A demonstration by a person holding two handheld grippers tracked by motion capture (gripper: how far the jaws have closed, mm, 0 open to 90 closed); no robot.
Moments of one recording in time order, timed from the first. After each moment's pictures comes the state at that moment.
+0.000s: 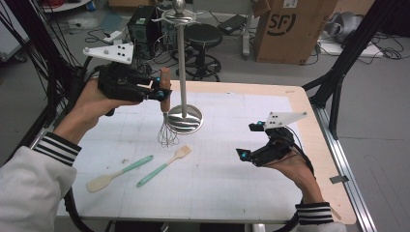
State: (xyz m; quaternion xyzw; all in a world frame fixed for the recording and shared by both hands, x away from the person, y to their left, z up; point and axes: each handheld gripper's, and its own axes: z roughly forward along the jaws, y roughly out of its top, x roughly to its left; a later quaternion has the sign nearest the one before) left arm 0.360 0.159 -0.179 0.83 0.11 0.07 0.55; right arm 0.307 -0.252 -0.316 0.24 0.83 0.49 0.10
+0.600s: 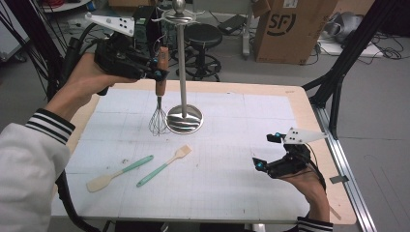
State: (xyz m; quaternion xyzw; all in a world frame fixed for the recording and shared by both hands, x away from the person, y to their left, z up) left arm 0.390 0.161 -0.143 0.85 0.13 0.06 0.50; right arm 0.285 -0.293 -0.351 0.28 0.81 0.50 0.14
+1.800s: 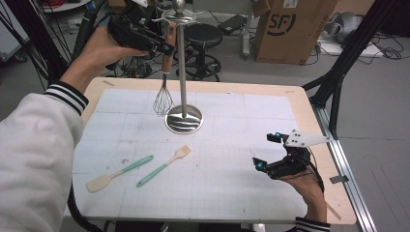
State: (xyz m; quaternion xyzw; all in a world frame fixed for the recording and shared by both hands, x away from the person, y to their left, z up) left arm 0.445 0.145 -0.123 0.85 0.17 0.06 0.49; right arm 0.283 -0.295 -0.356 0.26 0.79 0.53 0.15
